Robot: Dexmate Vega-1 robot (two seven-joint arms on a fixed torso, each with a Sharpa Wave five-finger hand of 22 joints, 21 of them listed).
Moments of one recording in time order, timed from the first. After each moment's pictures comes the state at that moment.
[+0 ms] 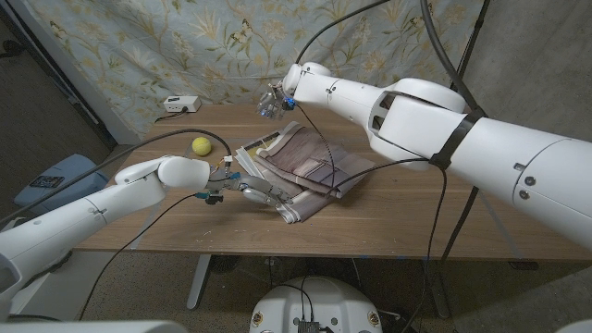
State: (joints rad) left arm 0.73 1.05 0.65 -1.73 0.17 -0.28 -0.69; left_hand 0.37 0.20 0.71 0.02 0.23 0.23 -0.09 0.18 0.18 0.13 -0.06 0.20 0.18 0.03 -0.03 0.18 0.17 -0.03 0.00 0.20 0.18; right arm 0.22 0.23 -1.20 -0.44 0.06 -0.31 0.21; right_hand 1.00 0.09 0.19 -0.07 0.18 0.75 0.13 0.42 0.28 0.89 0.06 0.67 0.46 0.95 -0.06 0.29 0.50 0.75 0.19 0.20 0.17
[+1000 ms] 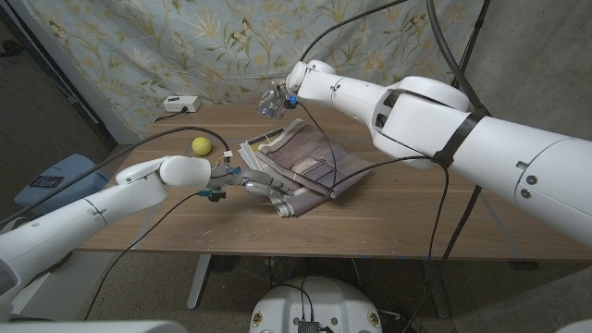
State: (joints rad) left arm 0.77 1.04 0.59 -1.80 0.13 -0.19 -0.58; left_hand 0.38 0.18 0.70 0.00 0.22 0.25 -0.09 0.19 0.18 0.15 -0.06 0.21 0.18 0.07 -0.02 0.19 0.17 0.01 0.01 0.21 0.18; right arm 0.23 0.20 -1.18 -0.44 0.07 -0.31 0.26; right_hand 0.98 0.10 0.19 -0.07 0.18 0.75 0.13 0.40 0.28 0.86 0.07 0.65 0.45 0.93 -0.04 0.28 0.49 0.74 0.20 0.20 0.17
